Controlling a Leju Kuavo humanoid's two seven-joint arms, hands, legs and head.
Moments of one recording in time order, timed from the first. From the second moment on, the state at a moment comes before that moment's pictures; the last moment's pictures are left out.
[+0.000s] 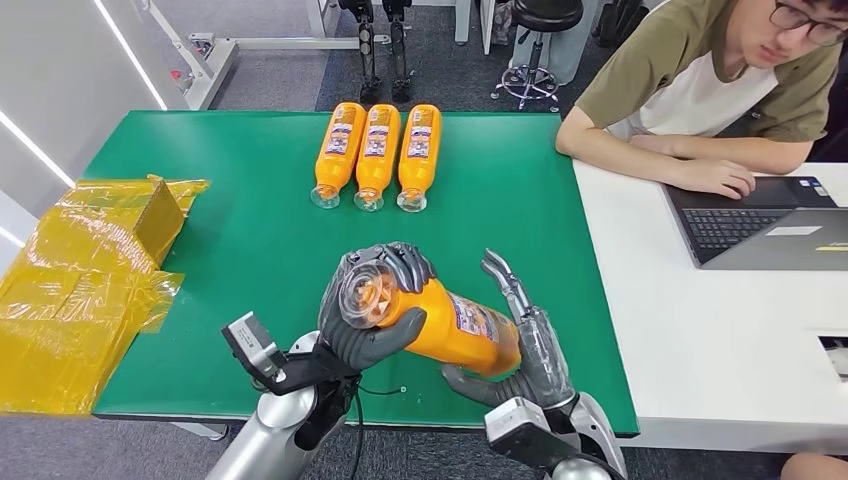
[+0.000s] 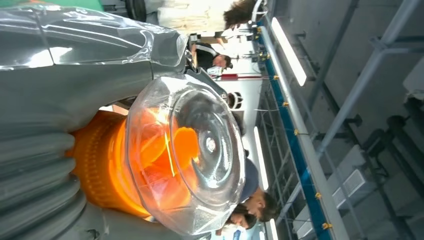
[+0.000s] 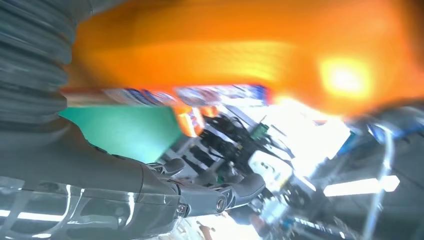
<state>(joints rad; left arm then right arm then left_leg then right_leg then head) -0.25 -0.14 -0.51 -1.39 0.10 -0.15 -0.54 -0.13 -0.11 0.41 -1.47 0.46 -0.41 -0.36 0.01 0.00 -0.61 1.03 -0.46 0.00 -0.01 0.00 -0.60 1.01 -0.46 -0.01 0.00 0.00</state>
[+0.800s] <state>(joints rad) -0.26 -0.09 -0.44 -1.37 -0.28 0.02 -0.43 0.00 0.07 0.46 -1.79 0.22 -0.65 -0.62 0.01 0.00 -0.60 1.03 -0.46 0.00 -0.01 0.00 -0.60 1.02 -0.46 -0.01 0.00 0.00</state>
